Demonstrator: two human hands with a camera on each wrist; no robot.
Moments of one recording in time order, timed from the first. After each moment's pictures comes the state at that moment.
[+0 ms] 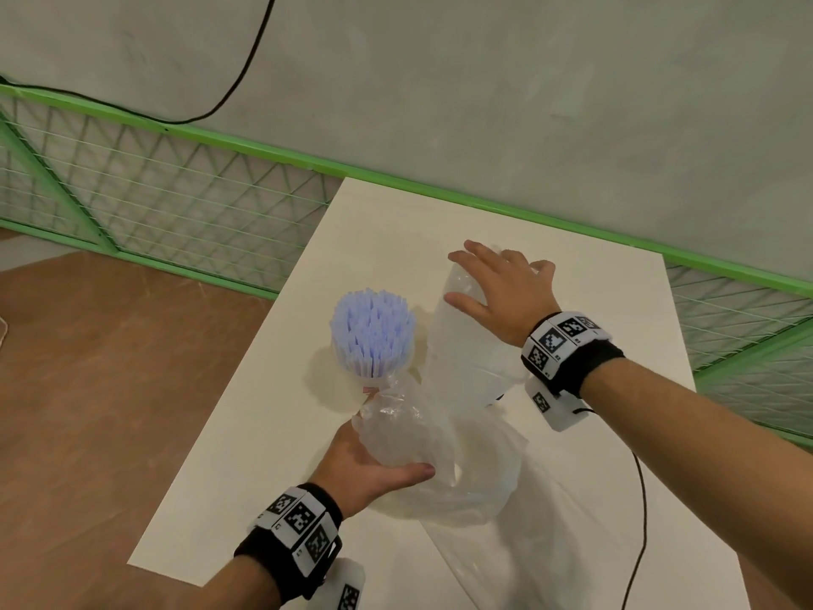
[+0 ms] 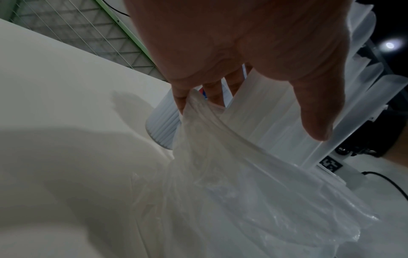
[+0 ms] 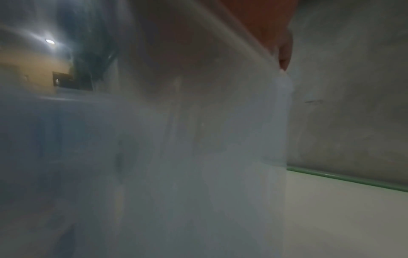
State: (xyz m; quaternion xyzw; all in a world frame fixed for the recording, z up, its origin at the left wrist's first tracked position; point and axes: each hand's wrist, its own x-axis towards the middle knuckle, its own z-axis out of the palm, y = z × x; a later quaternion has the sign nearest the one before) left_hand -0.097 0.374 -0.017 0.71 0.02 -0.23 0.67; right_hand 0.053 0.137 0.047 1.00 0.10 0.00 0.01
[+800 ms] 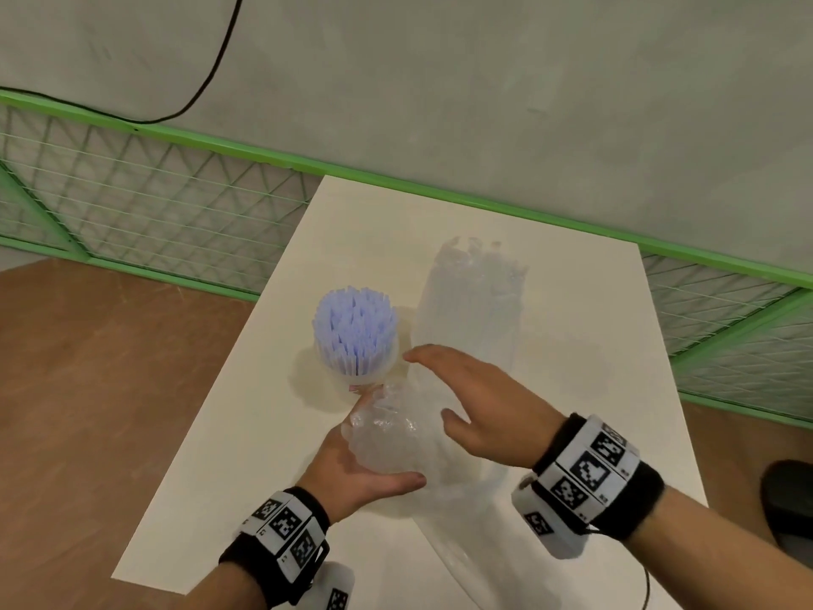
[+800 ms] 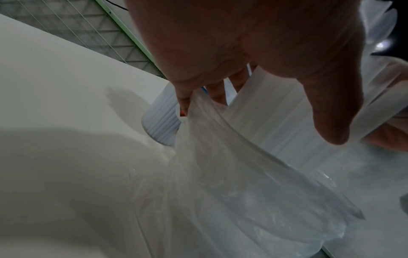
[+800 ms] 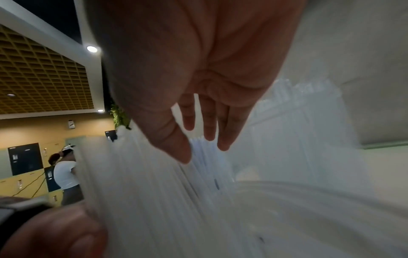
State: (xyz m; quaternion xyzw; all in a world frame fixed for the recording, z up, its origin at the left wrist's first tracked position) left_hand -0.100 0.375 -0.015 0.72 -0.04 -0.23 0.66; right_hand -0.070 0.166 0.060 0.92 0.26 -0.13 -0.26
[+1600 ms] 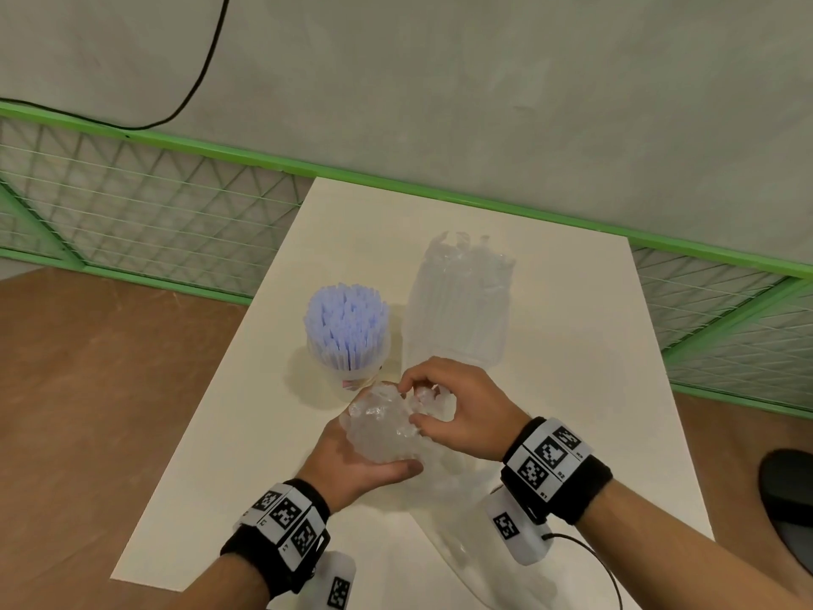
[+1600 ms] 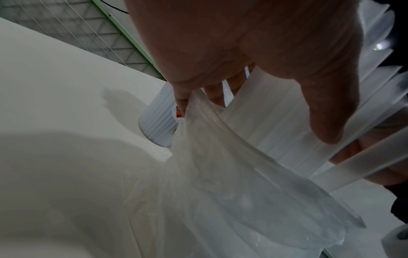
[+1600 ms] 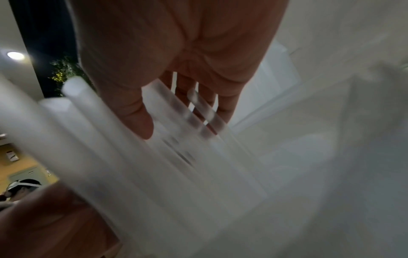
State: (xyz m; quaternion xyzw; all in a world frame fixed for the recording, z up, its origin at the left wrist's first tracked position) left_hand -0.099 0.371 -0.021 0.73 -0.06 -0.21 0.65; right_hand -0.079 0.173 0.026 0.88 0.19 -0.05 -0.43
